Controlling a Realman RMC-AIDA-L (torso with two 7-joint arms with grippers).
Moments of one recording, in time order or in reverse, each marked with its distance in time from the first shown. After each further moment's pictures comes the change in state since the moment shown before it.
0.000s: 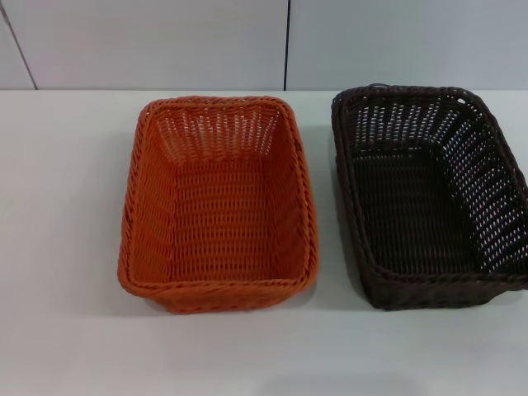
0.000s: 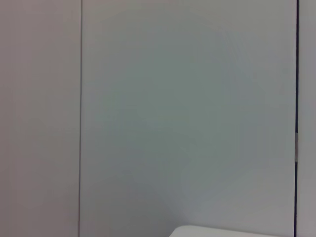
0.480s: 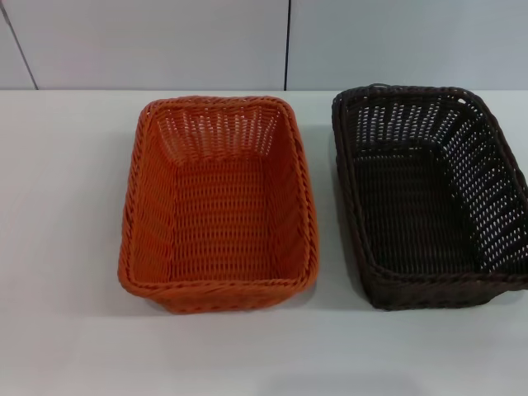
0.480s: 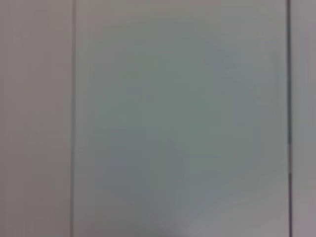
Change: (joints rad) left arm -0.014 0.012 0.011 -0.006 0.009 0.020 0.020; right arm 0.013 0.001 -0.003 0.001 -0.052 -0.029 0.008
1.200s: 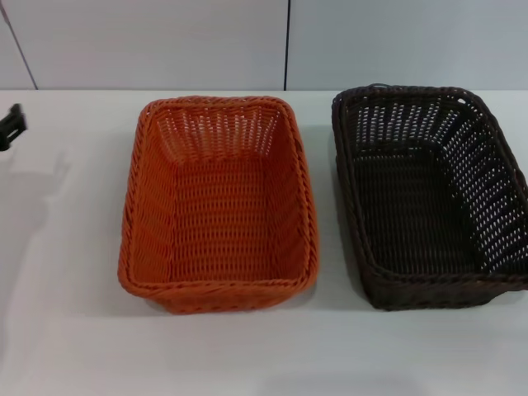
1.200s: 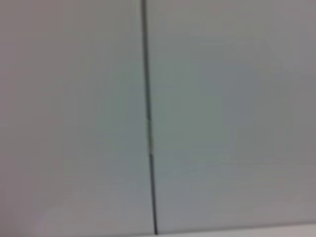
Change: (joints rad) left arm 0.051 0.144 -0.006 -0.924 0.286 -1.124 -0.029; right arm 0.017 -0.006 0.007 -0.002 -0.027 0.030 0.008
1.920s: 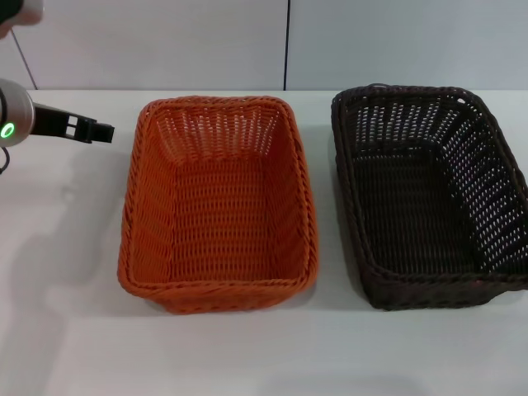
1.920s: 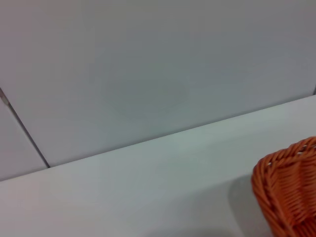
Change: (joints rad) left arm -0.297 -0.146 -0.295 -0.446 -0.010 -1.212 0.332; right arm 0.009 -0.002 -0.012 -0.053 -0.013 0.143 -0.003
